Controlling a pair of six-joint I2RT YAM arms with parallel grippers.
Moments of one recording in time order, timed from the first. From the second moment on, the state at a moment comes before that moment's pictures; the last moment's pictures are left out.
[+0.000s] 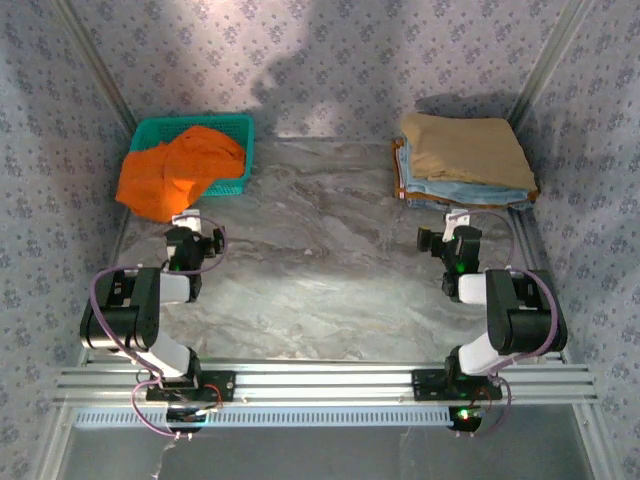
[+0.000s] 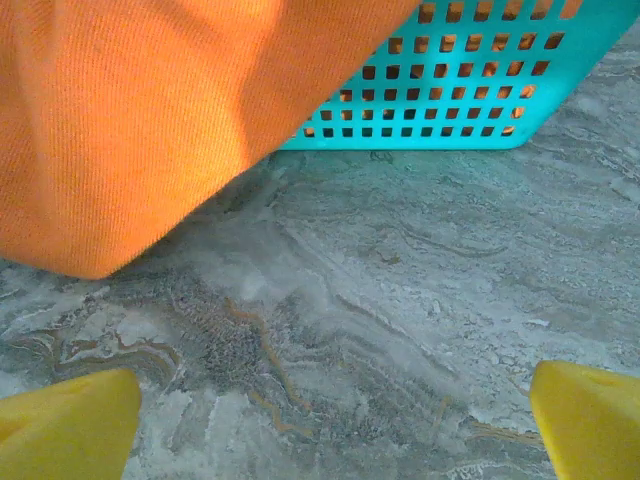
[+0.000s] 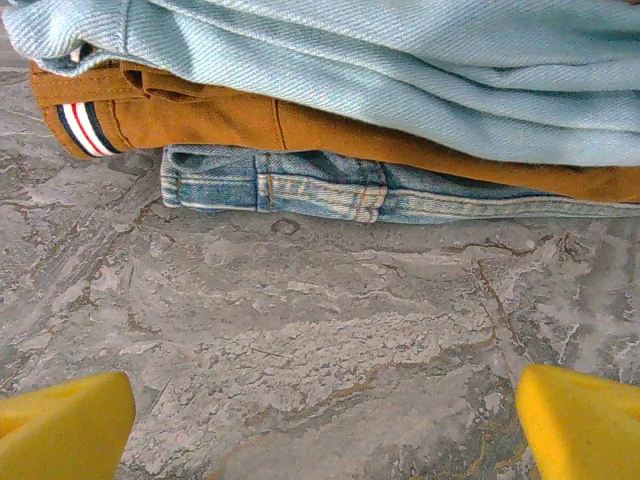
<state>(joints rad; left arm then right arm) -0.01 1.54 0.39 0.73 -0.12 -0.03 -0.02 1.52 0.38 0.70 0.05 -0.02</state>
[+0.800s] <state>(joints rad) -0.01 1.54 0.39 0.73 -0.12 -0.03 -0.02 1.52 0.38 0.70 0.05 -0.02</state>
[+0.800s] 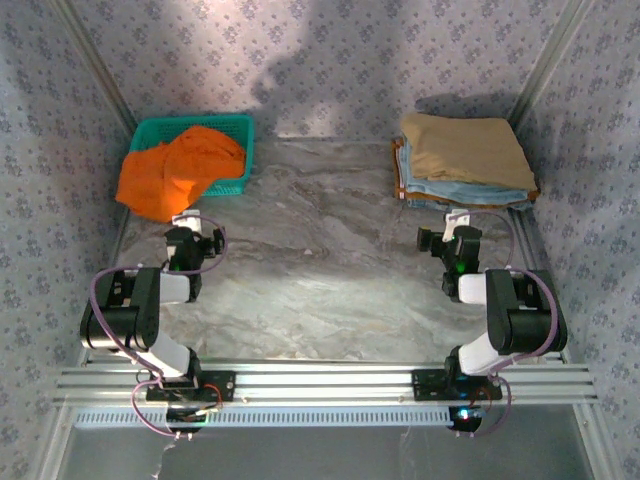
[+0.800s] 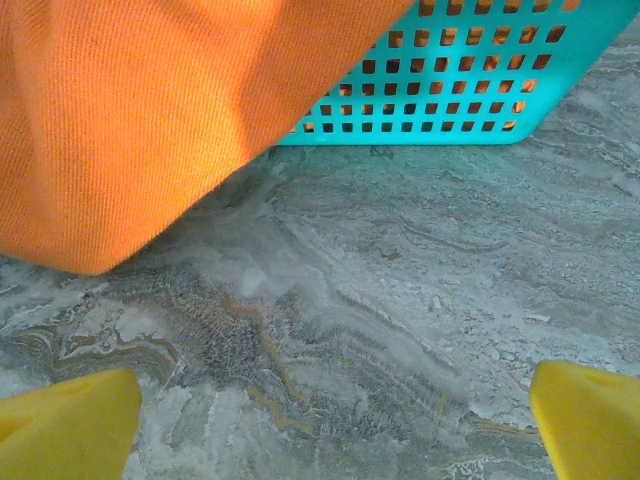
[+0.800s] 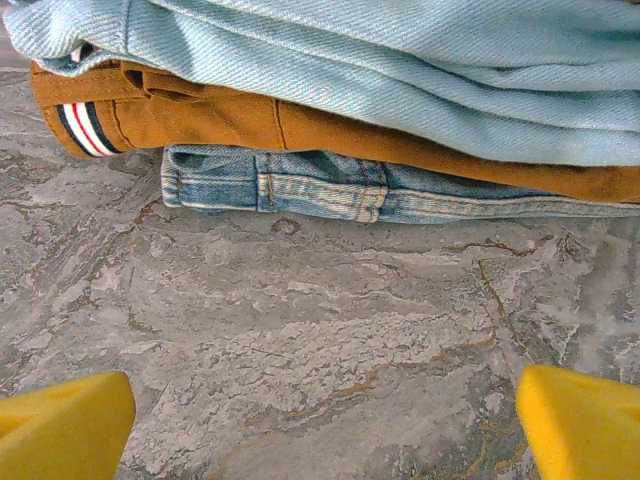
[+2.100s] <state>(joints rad) 0.23 1.43 1.34 -0.33 0.03 -0.60 0.01 1.34 1.07 -0.43 -0.12 0.49</state>
